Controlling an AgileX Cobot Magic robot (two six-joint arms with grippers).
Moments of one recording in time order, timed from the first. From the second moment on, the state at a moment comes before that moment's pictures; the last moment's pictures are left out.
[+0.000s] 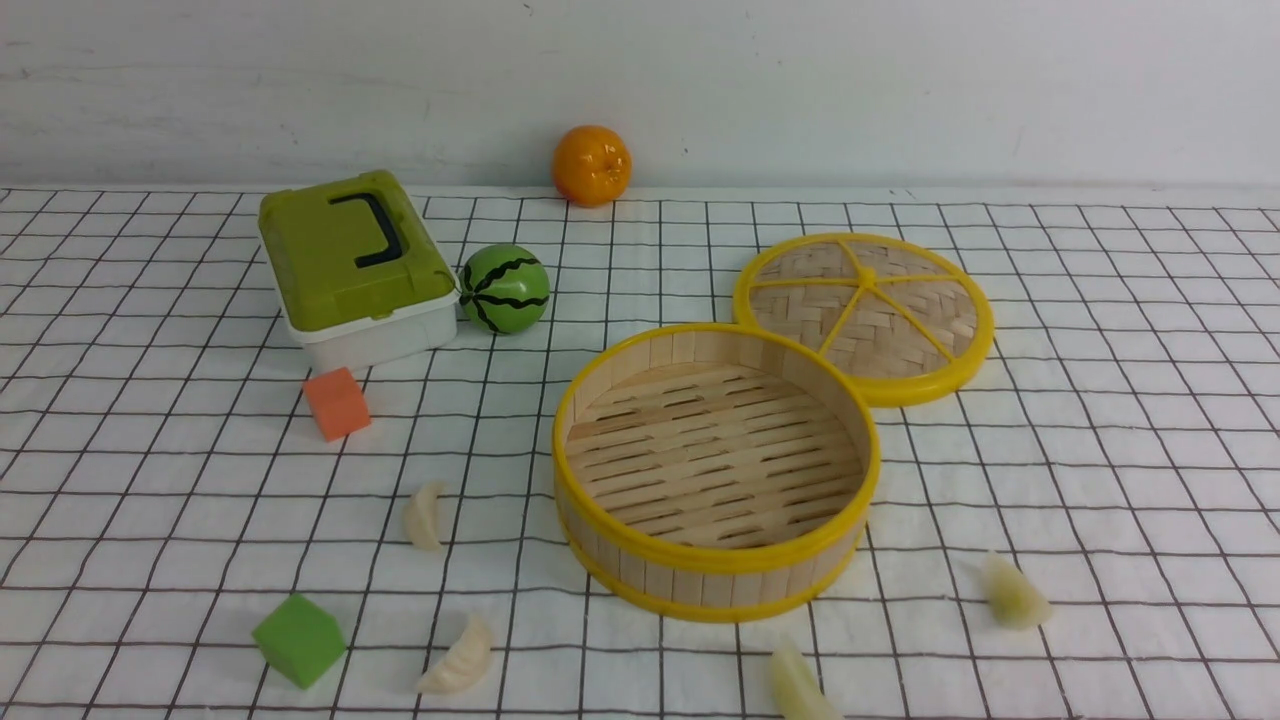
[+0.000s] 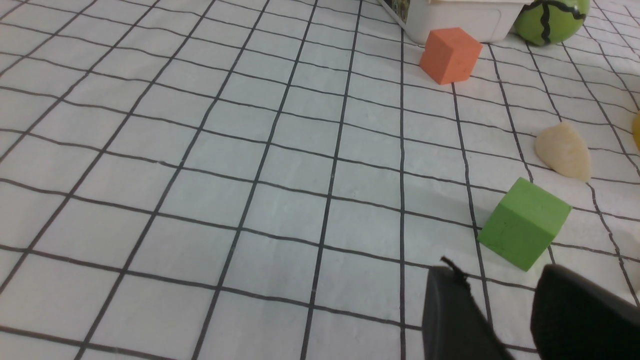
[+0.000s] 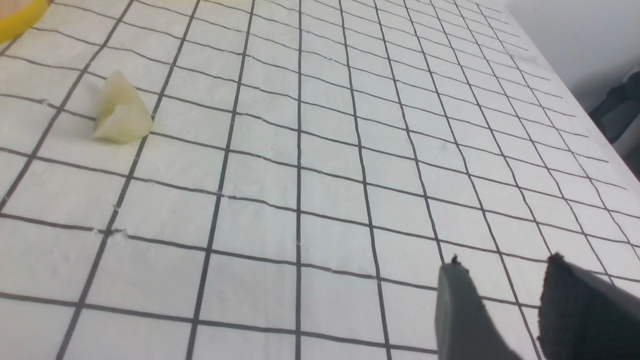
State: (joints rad) right arm -0.06 -0.01 0.02 -0.29 0.39 0.02; left arm 0.02 -0.01 0.03 0.06 0.37 -0.26
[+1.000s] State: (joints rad) right arm -0.06 -0.01 0.02 -0.29 0.39 0.04; left arm 0.02 -0.01 0.03 0.06 0.37 -0.26
